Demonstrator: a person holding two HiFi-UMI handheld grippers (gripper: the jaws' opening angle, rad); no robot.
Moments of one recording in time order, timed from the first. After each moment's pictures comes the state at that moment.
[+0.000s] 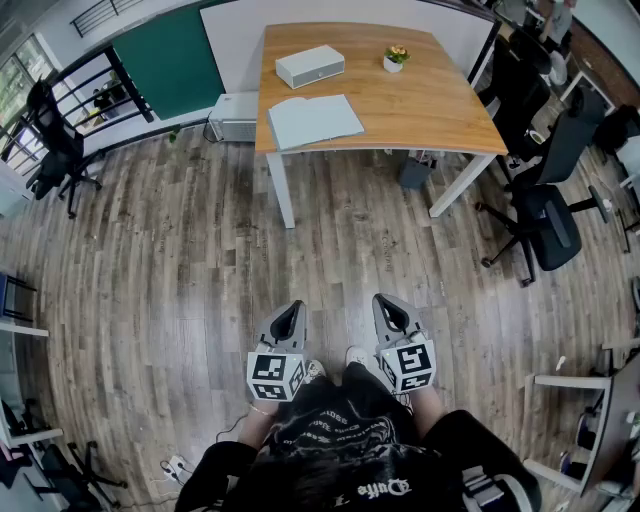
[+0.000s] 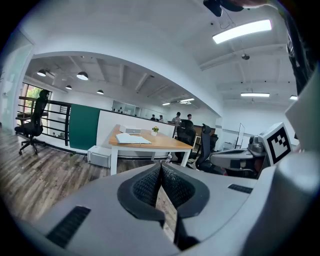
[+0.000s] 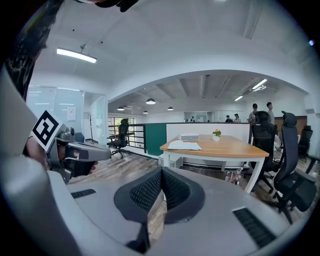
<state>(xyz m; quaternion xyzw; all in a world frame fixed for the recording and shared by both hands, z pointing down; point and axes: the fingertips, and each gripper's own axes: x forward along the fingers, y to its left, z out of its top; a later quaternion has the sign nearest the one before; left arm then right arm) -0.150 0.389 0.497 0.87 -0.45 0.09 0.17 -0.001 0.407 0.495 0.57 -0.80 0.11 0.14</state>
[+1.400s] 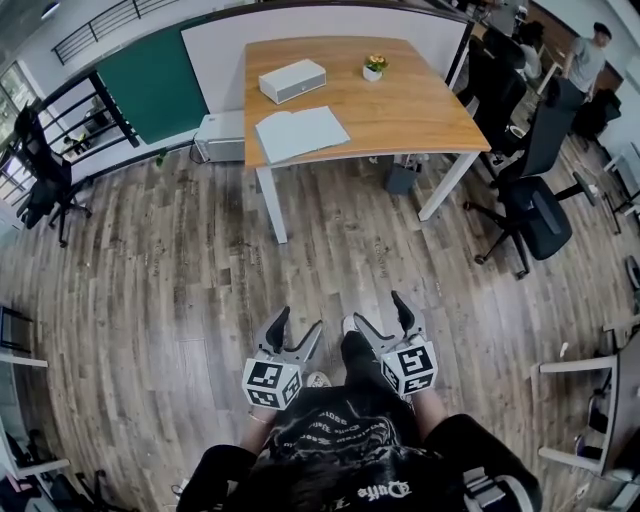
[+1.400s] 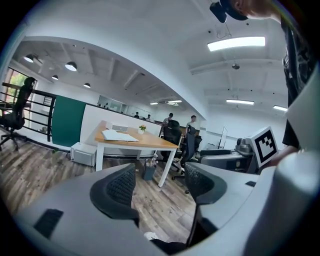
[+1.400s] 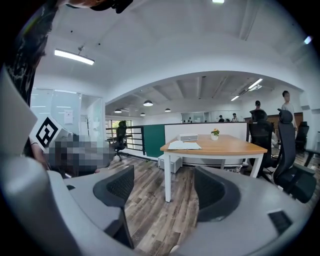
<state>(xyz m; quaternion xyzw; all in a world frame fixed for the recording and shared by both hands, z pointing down) -0.162 0.409 0.507 0.91 -0.37 0.08 0.19 -0.027 0.424 0.502 0.58 -0.80 0.12 0.12</state>
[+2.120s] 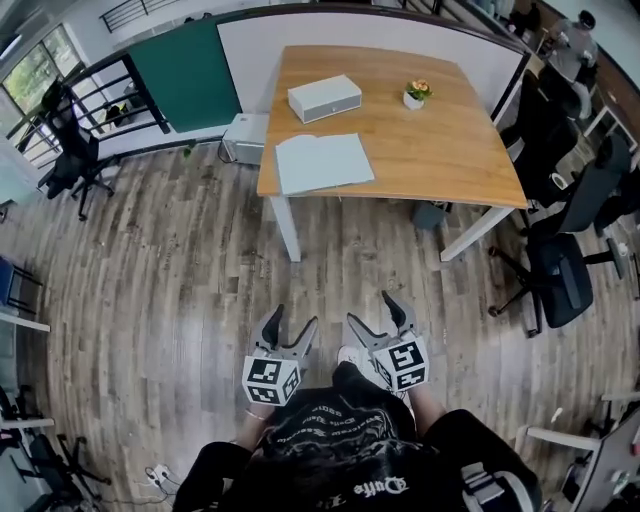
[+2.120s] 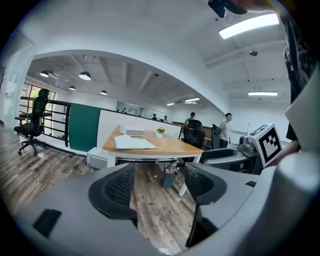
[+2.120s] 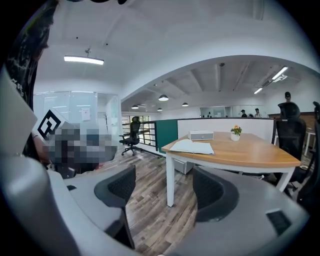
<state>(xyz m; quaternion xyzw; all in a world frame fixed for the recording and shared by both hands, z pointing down) -0.096 0.256 0.508 0.86 -0.48 0.09 0.18 0.035 0.249 0.517 0.48 -0.86 0.12 0.15</state>
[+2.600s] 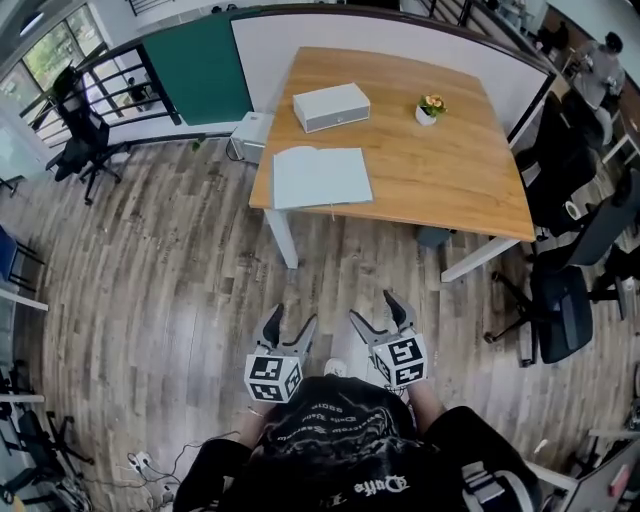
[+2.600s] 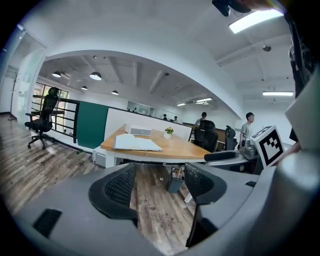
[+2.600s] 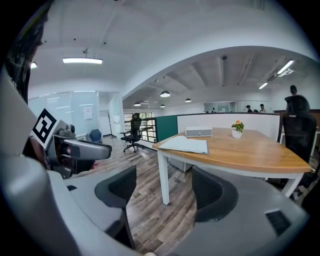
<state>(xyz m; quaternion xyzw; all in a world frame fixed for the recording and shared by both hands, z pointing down) -0.040 0.180 0.516 0.82 -0.53 0.09 0.20 0.097 0.158 0.531 0.45 -0.87 0.13 0.17</state>
